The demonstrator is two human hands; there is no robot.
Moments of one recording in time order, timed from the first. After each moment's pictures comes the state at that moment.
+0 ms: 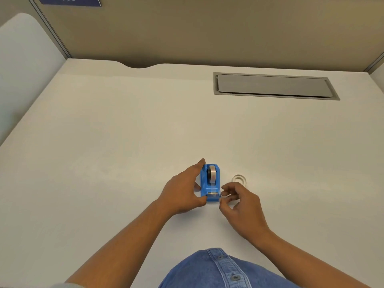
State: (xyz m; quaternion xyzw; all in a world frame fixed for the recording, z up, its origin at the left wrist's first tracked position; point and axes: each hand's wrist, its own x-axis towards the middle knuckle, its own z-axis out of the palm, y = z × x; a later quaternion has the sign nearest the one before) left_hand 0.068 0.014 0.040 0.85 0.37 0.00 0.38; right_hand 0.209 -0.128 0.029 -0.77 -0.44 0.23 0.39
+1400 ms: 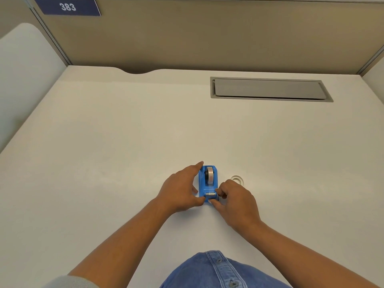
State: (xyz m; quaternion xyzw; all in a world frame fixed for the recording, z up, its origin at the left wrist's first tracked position) left_hand 0.069 0.017 0.042 0.87 0.37 0.00 0.34; right_hand 0.206 -0.111 0.041 -0.82 -0.51 0.17 0.21
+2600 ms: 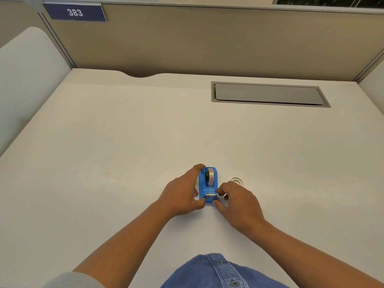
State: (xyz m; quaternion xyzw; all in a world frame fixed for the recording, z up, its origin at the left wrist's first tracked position) left_hand 0.066 0.010 0.041 0.87 0.36 0.01 0.34; right_hand 0.212 -0.116 0.047 -0.81 -0.54 0.16 0.18
